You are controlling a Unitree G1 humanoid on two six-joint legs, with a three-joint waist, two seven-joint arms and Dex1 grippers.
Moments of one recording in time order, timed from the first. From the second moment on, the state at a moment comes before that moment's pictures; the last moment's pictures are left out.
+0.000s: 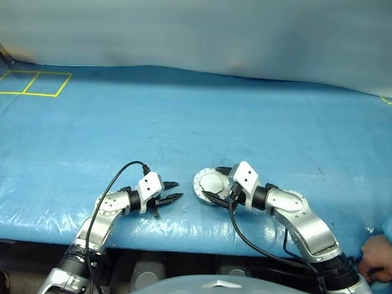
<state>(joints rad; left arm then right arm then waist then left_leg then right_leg) -0.06 0.47 -0.23 0.06 -0.13 -0.03 -0.91 -0.01 -0.50 0.23 -0.36 0.21 0.40 0.71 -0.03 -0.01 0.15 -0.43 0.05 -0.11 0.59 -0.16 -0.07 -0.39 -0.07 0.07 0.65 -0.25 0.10</state>
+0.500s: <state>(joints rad) -0.06 0.47 -0.23 0.06 -0.13 -0.03 -0.91 -0.03 -0.50 0.22 -0.35 0.24 0.43 0.72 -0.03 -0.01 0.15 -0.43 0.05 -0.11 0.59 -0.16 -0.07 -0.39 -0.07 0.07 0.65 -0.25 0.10</state>
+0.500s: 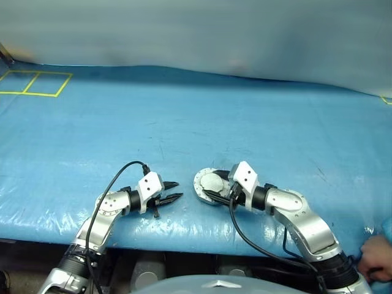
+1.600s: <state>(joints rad) -0.05 0.47 -0.23 0.06 -0.13 -0.03 -0.90 -0.08 -0.51 0.23 -0.32 0.21 0.44 0.72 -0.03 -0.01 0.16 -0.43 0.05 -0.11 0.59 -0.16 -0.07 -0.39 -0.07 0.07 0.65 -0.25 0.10</state>
